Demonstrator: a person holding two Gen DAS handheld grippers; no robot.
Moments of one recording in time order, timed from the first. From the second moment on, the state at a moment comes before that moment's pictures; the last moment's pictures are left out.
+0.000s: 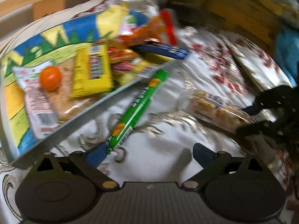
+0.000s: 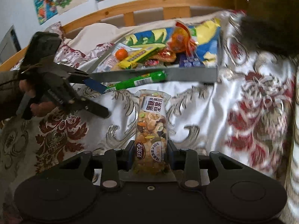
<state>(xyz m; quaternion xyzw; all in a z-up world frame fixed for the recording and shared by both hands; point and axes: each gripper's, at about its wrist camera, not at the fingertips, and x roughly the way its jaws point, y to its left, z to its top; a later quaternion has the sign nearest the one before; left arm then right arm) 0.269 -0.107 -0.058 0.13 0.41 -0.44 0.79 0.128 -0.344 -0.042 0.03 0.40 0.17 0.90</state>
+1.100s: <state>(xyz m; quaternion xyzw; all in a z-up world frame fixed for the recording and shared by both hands) 0.266 -0.168 -0.045 0.14 0.42 -0.50 0.74 0.088 -0.361 -0.044 0.06 0.40 0.06 0.91</state>
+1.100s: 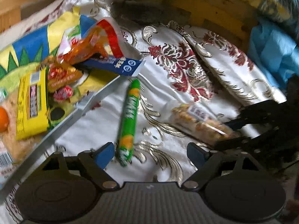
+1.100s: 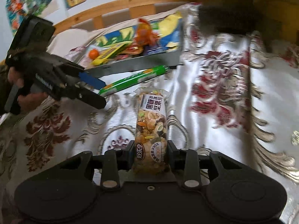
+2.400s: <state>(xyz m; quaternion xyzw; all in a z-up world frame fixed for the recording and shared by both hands) 0.200 -0.183 -0.054 0.18 0.45 -0.32 0.82 0.096 -0.343 -0.056 0.02 0.37 0.04 0.93</state>
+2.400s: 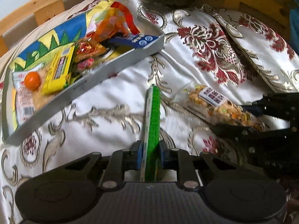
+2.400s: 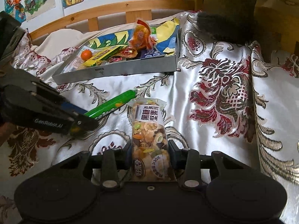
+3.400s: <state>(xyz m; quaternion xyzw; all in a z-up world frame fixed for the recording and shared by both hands) 0.167 -0.126 -0.048 0.03 0.47 -0.27 0.84 0.069 -0.299 -0.040 -0.09 0.30 0.07 0.95</state>
